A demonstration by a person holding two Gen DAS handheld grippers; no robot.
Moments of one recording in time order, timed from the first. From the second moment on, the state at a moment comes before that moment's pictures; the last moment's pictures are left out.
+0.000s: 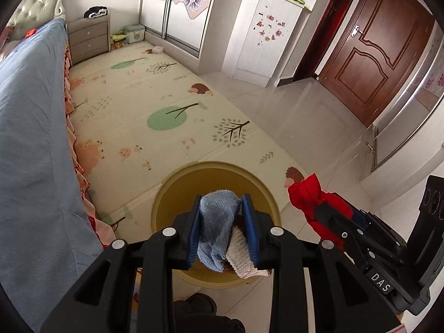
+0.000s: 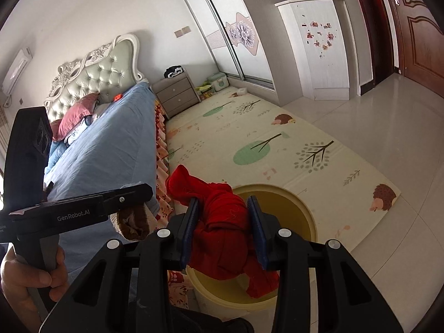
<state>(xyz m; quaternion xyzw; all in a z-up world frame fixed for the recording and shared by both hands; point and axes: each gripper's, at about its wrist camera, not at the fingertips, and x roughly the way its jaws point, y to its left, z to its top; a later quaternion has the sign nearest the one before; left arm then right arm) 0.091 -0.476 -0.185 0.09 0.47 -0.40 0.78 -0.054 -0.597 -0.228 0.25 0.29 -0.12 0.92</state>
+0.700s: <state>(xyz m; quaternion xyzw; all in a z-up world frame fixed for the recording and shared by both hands) 0.090 -0.447 -0.160 0.08 0.44 -0.36 0.82 -0.055 -0.601 -0.224 0.24 0.27 -0.13 0.92</state>
